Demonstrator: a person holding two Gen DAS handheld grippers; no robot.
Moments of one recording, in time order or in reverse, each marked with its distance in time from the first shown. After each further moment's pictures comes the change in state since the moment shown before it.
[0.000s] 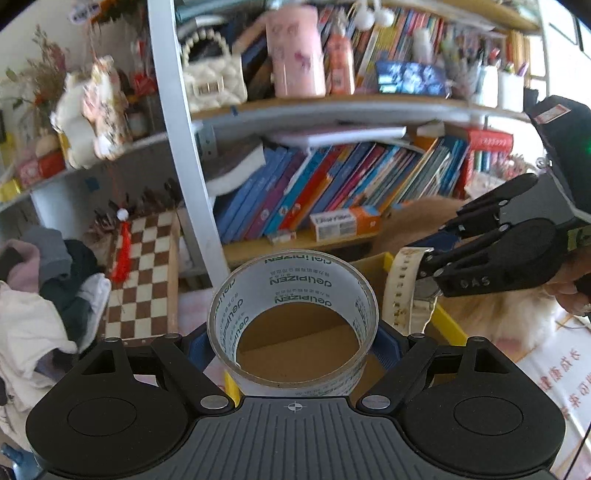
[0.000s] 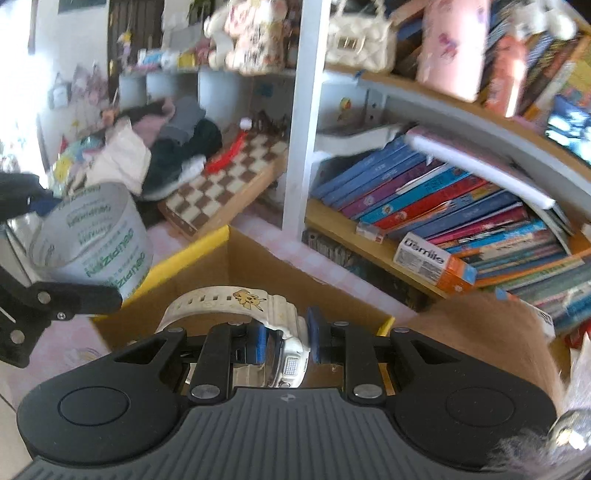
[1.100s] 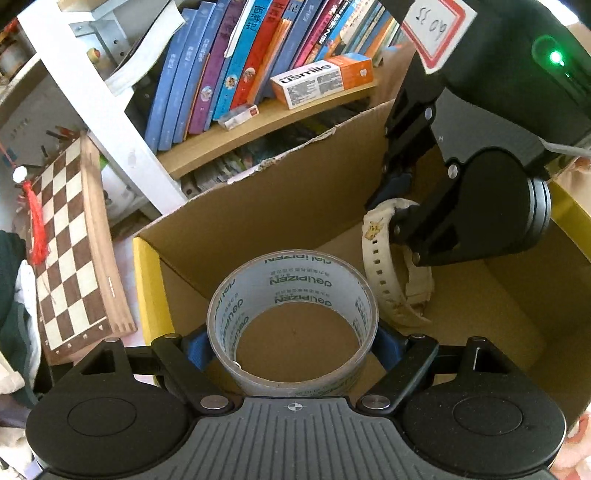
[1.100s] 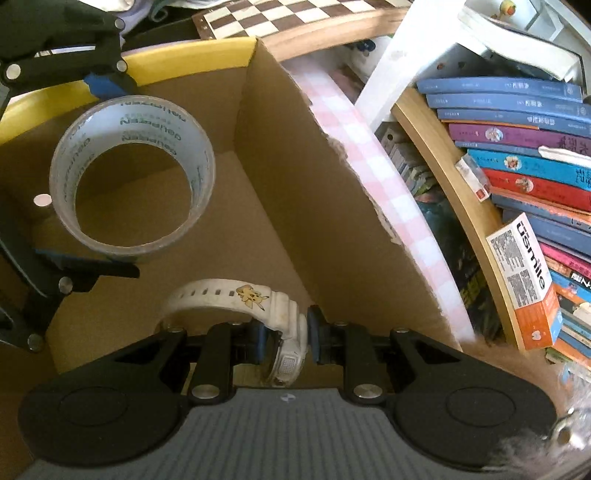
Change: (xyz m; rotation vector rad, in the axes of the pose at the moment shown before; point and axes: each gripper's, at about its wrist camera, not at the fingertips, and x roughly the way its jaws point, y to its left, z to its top) left arm 0.150 -0.015 -0.023 0.249 0.367 -0.036; right arm 0.169 -0.003 -0.016 -0.421 0.414 0.124
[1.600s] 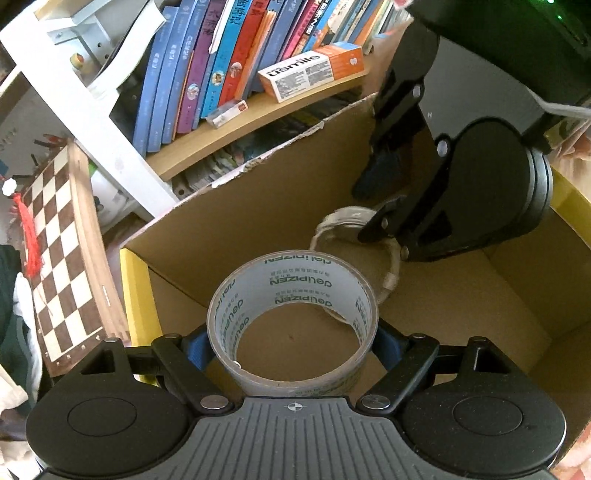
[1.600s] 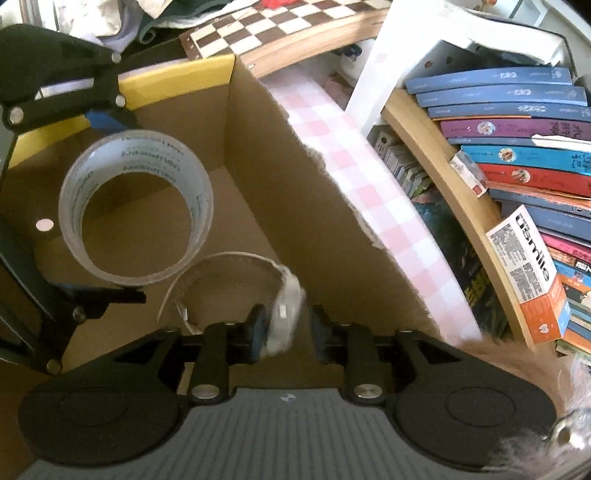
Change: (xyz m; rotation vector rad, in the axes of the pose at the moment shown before) left arm 0.009 -0.009 0.004 0.045 0.030 0.009; right arm -0.004 -0.010 0.000 0.056 -0.048 0.016
